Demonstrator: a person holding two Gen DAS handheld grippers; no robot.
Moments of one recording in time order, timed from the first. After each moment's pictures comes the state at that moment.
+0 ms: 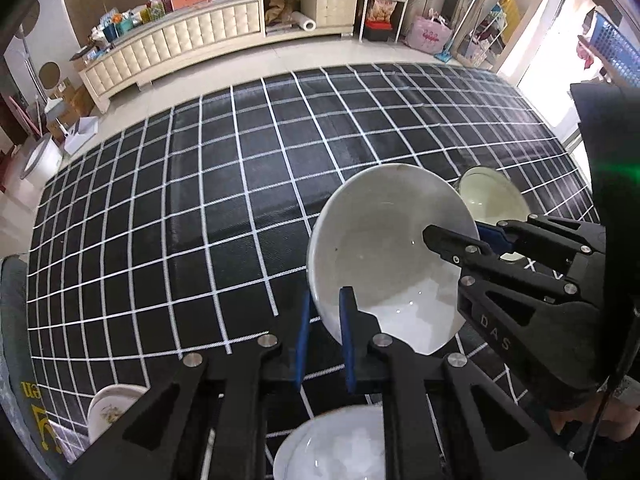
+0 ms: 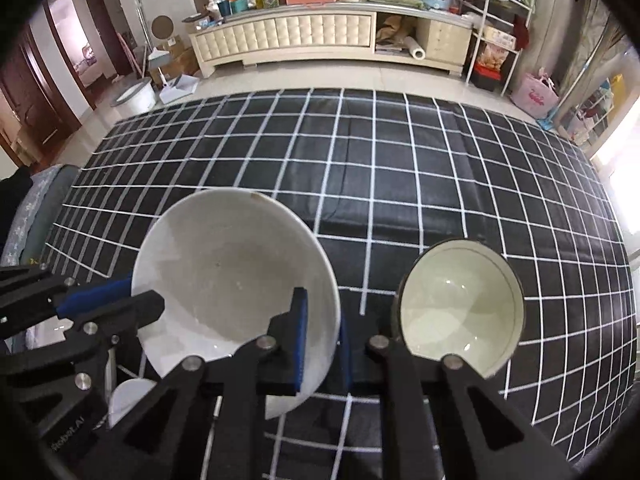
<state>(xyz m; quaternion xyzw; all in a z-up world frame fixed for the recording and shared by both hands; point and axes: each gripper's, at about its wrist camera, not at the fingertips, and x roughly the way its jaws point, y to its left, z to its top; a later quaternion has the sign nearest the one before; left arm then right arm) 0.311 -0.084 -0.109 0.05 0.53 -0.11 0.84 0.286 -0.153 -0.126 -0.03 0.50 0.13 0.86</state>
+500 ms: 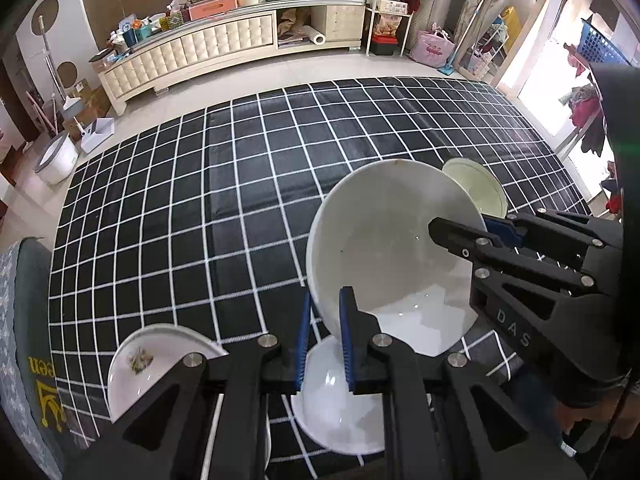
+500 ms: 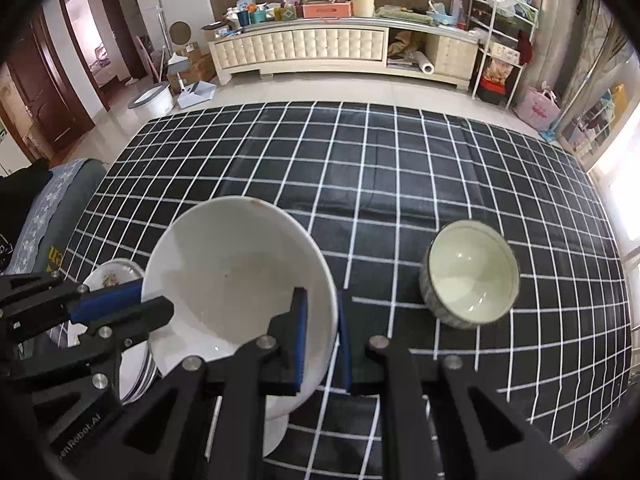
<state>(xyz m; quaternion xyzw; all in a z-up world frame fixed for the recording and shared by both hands) 0.241 -0.056 -0.083 0.04 0.52 -0.10 0.85 0.235 -0.131 -0.106 -0.03 0.48 0.15 0.86</state>
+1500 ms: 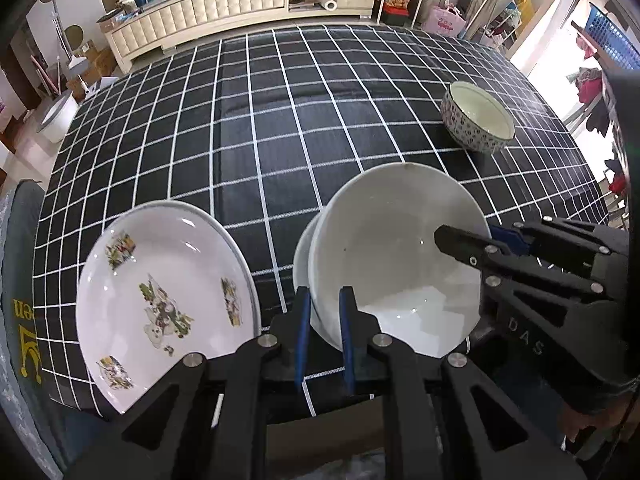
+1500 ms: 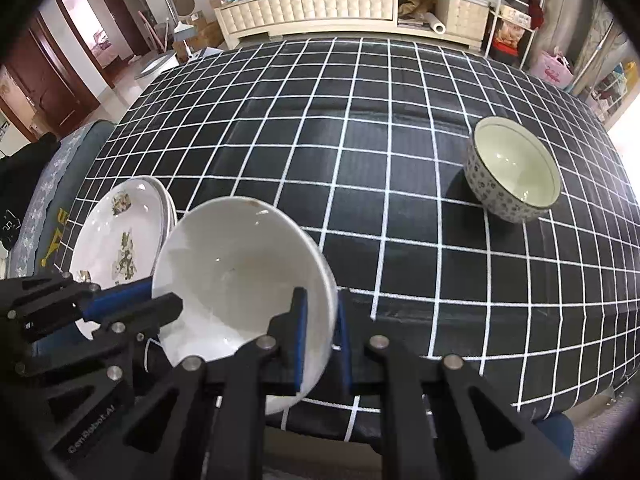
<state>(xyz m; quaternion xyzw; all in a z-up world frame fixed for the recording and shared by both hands) 0.172 -0.038 -0.129 0.02 0.57 -0.09 0.82 0.184 -0.118 -0.154 -0.02 0.54 0.16 0.83</state>
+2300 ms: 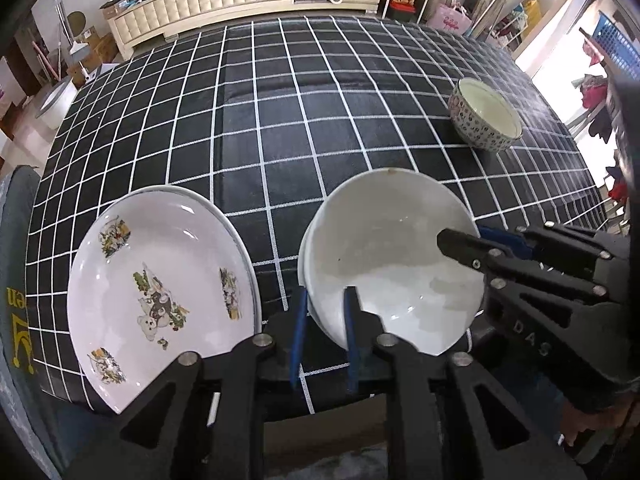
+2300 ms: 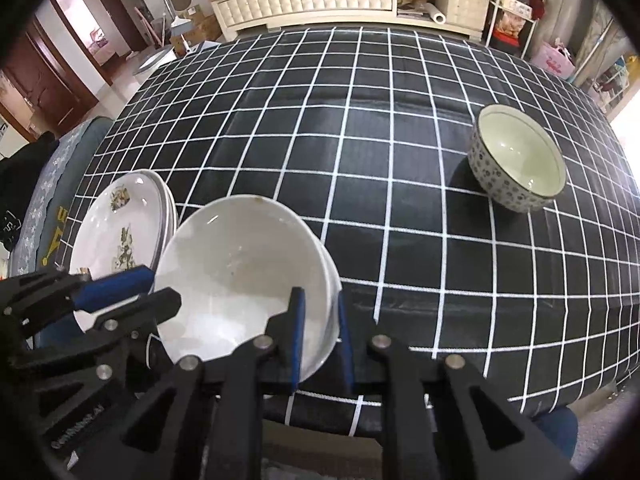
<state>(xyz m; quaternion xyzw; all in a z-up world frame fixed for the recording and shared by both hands) 0.177 -0.031 -0.135 0.00 0.57 -0.09 0.82 0.182 -0.122 -0.153 -0.01 0.55 0.15 0.82</state>
